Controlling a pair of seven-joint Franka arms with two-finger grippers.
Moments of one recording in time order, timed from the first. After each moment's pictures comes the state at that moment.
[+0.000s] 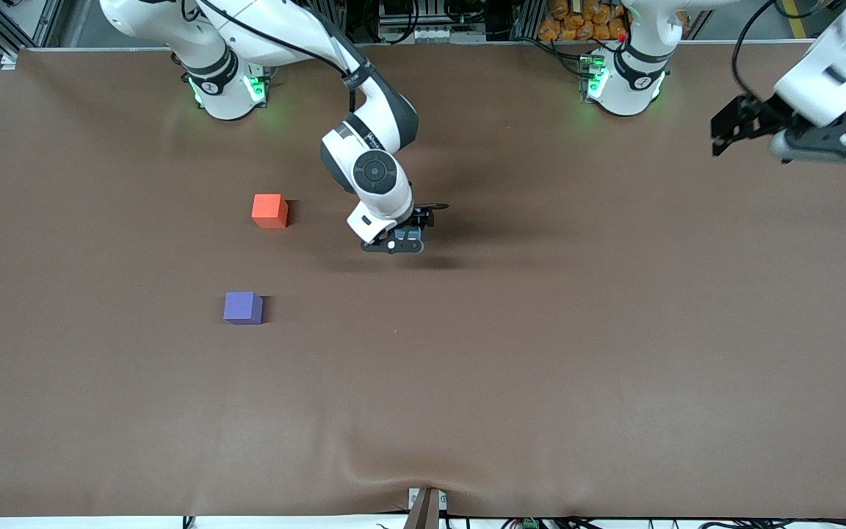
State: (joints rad) left arm 0.01 -0.13 -0.16 -1.63 0.01 1.46 0.00; right arm 0.78 0.56 0.03 -1.82 0.20 2.31 0.70
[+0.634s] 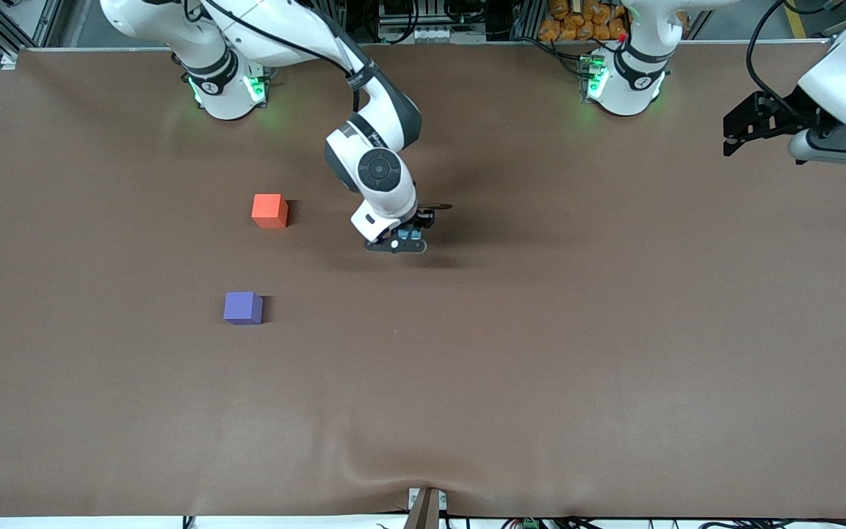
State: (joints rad) left arm 0.00 -0.06 -0.17 -1.51 0.01 1.42 0.00; right arm 0.77 0.55 0.01 -1.80 0.20 2.27 0.72
